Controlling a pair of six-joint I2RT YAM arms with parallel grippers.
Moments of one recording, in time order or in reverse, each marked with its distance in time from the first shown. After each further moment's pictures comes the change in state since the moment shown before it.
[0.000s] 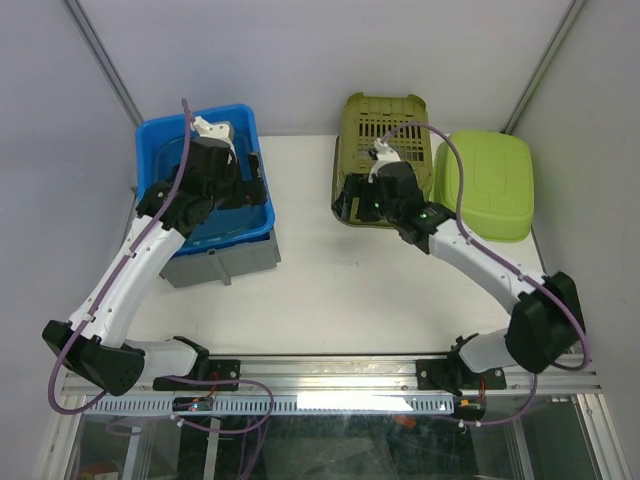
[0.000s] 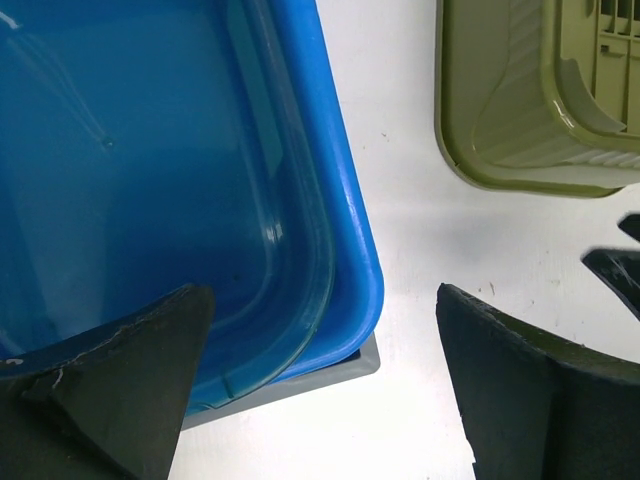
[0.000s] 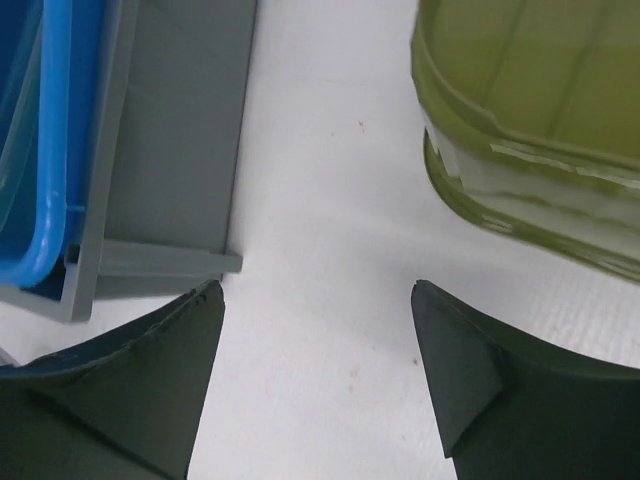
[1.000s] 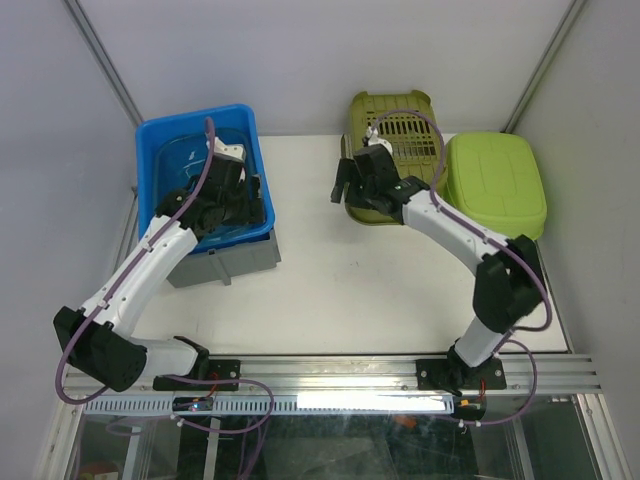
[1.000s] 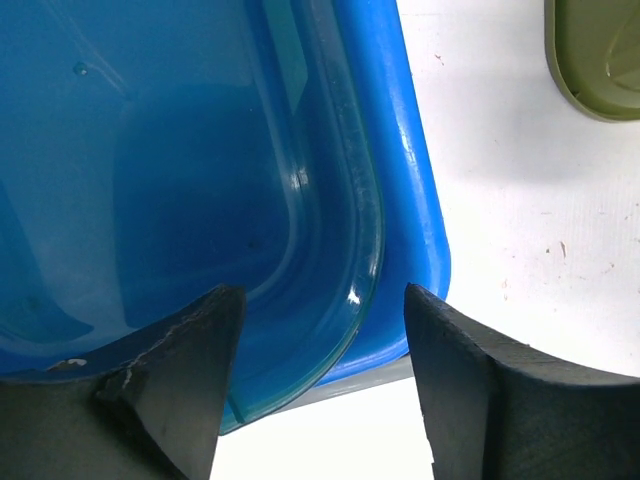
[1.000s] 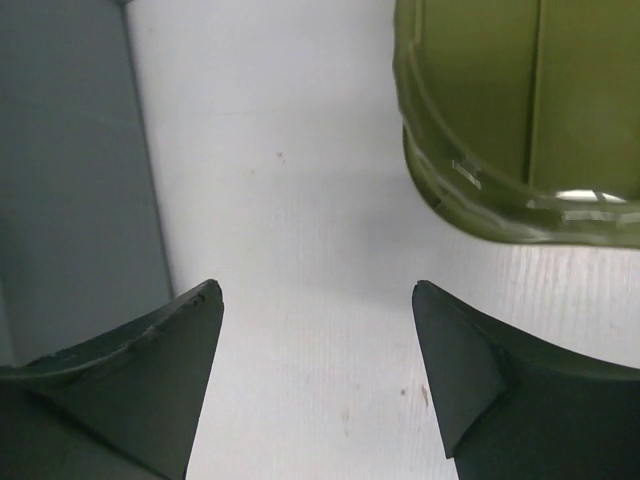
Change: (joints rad) left arm 0.000 0.020 -0.157 0.015 0.010 0.023; right arm 0.018 0.374 0.364 -0.214 0.222 0.126
